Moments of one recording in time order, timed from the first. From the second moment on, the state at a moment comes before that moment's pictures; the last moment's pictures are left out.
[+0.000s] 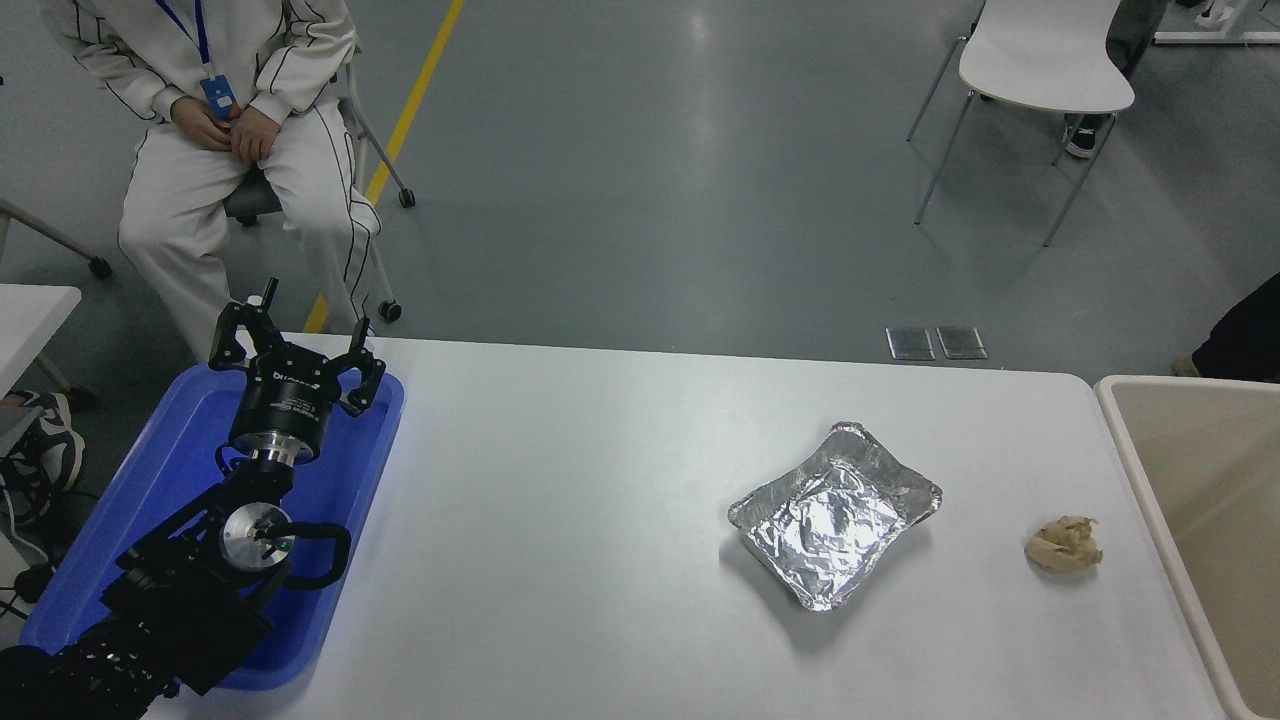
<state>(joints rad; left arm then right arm) -0.61 0.18 -0.87 -0.41 -0.09 -0.57 -0.51 0.61 -0.62 -0.56 0.16 -0.15 -0.14 0.00</state>
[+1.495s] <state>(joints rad) -0.62 0.18 -0.87 -0.41 -0.09 -0.57 -0.51 1.38 -0.86 -1.14 1.11 -0.37 -0.03 0.00</state>
